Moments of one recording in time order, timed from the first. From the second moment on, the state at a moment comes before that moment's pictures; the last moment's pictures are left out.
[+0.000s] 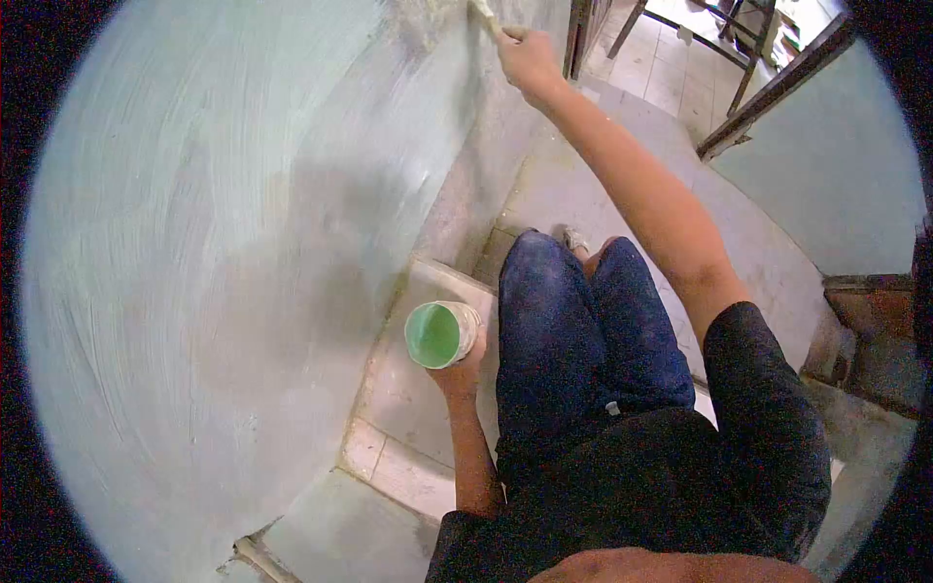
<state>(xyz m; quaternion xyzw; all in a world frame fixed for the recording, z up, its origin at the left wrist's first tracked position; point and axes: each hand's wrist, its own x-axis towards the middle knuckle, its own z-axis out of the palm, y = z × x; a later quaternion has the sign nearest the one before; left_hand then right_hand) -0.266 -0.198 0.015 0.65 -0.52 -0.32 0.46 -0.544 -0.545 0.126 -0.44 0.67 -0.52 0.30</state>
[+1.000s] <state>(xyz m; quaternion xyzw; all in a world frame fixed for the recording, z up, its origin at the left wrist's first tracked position) -0.201 -0.121 -0.059 0.70 -0.38 -0.30 0.53 -0.364 -0.292 0.032 -0.55 0.49 -0.44 0.51</state>
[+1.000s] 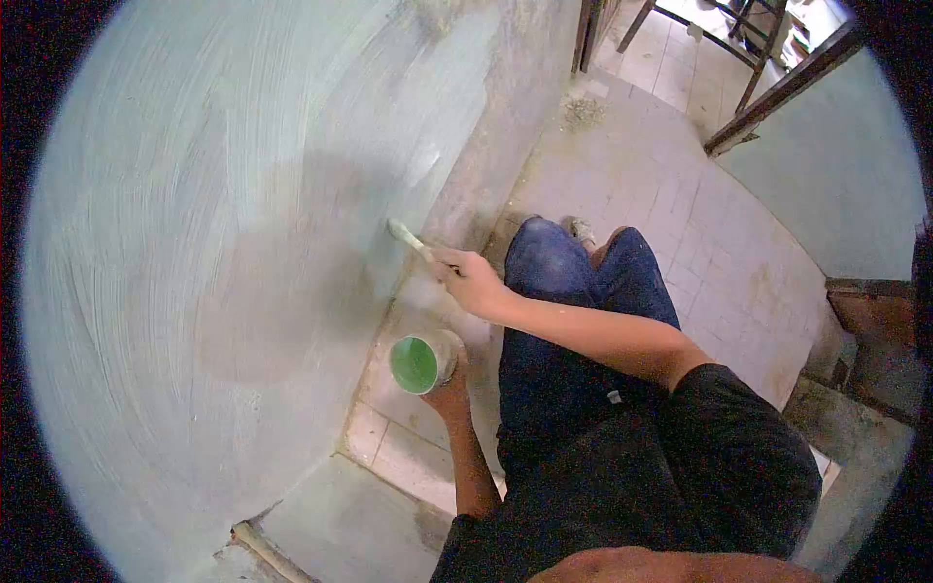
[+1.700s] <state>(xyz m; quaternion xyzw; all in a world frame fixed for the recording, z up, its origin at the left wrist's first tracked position) -0.248 -0.193 0.033 0.69 -0.52 -0.25 0.44 -0.625 -0.385 0.105 -0.22 0.57 -0.61 0.51</state>
